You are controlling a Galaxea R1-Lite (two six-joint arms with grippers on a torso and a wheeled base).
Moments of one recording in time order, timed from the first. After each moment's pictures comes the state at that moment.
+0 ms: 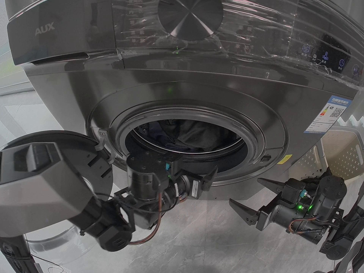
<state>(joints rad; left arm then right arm) -0.78 2.07 -0.79 -1.17 0.21 -0.05 0.70 1.80 -0.14 -1.53 -0.08 0.06</state>
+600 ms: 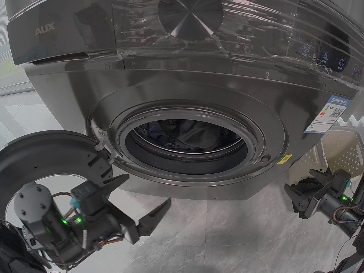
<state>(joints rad) -0.85 1.52 -0.22 -1.22 0.23 -0.05 0.44 1.39 -0.02 -1.25 -0.11 0.02</state>
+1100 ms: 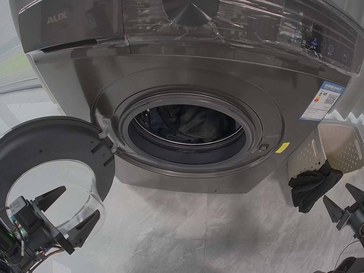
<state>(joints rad) -0.70 1.00 -0.02 -0.92 0.26 -0.04 0.24 0.79 -0.02 -0.63 -0.16 -0.01</state>
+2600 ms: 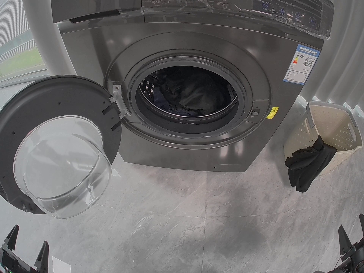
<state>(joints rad) 0.00 0.02 -0.02 -0.02 0.00 0.02 -0.01 0.02 -0.02 -0.01 -0.04 0.03</state>
